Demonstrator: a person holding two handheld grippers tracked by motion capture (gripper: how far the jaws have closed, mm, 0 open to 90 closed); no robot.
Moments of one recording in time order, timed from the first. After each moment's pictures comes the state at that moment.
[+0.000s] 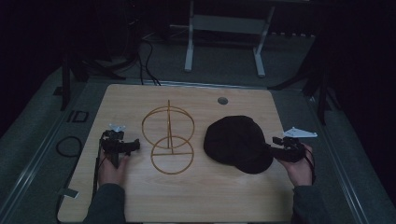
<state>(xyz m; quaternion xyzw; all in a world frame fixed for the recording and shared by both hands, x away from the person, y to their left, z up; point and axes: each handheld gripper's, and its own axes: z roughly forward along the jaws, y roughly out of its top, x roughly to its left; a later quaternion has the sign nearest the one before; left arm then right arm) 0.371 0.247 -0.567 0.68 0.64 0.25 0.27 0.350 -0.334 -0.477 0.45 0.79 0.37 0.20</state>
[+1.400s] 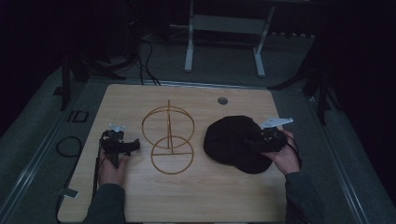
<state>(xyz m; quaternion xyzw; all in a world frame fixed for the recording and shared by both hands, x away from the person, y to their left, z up) 0.371 0.247 -0.567 0.68 0.64 0.25 0.27 0.379 -0.279 -0.463 0.36 0.85 0.35 0.16</state>
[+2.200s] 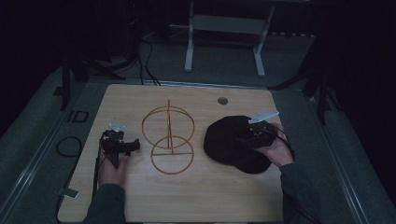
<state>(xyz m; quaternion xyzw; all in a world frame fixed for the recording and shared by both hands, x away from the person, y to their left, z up) 0.371 0.247 -0.567 0.68 0.64 0.25 0.27 0.396 -0.250 -0.455 0.32 0.88 0.31 0.15</state>
